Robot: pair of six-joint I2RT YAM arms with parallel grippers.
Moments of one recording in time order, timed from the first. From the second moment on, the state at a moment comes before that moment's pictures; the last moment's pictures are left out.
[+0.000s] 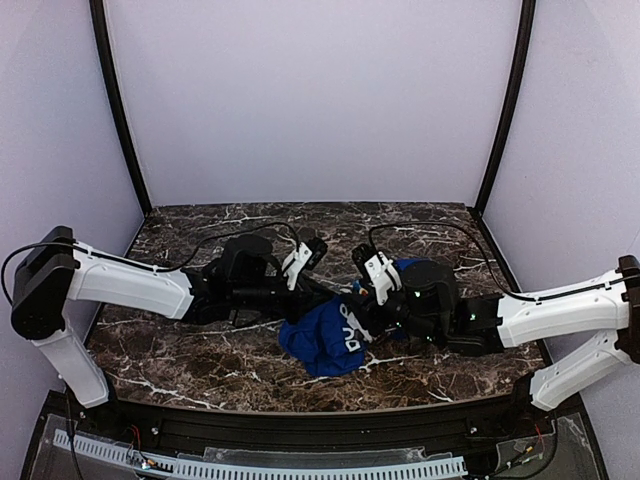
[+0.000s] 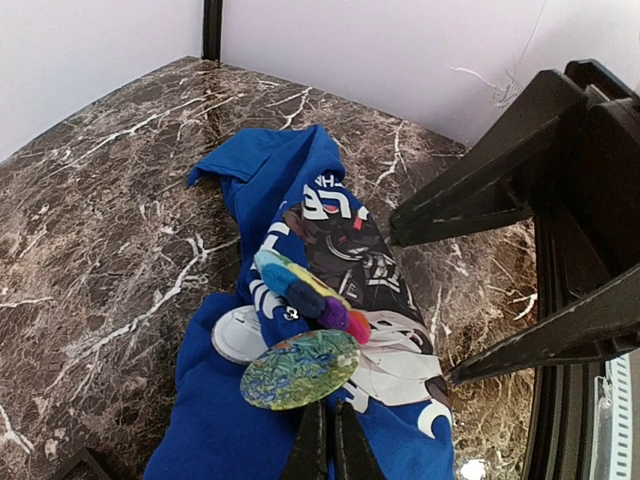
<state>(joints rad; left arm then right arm) -0.95 1.68 0.94 0.36 0.23 -0.07 1.12 1.30 0.66 0.28 0.40 0.04</state>
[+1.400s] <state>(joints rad) -0.95 1.56 0.89 0.37 0.27 -0.07 1.12 1.38 0.43 0.81 0.44 -0.03</state>
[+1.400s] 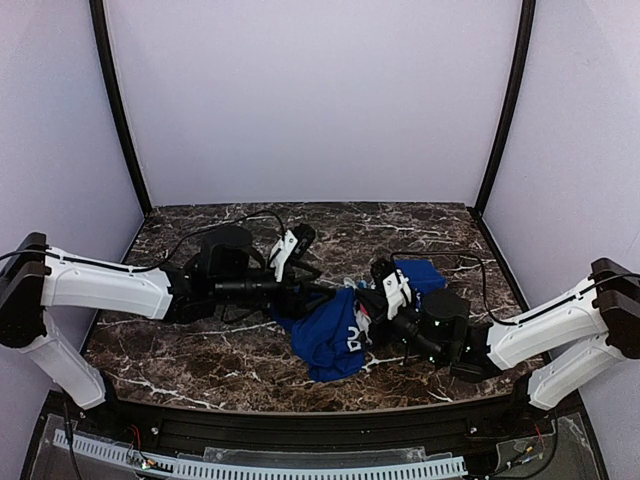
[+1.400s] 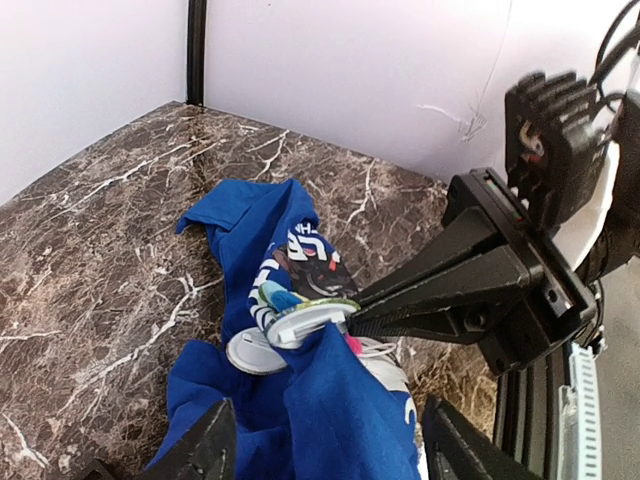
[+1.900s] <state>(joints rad) -0.95 1.60 0.93 0.41 0.33 -0.09 1.12 1.38 0.36 1.13 0.38 -0.06</state>
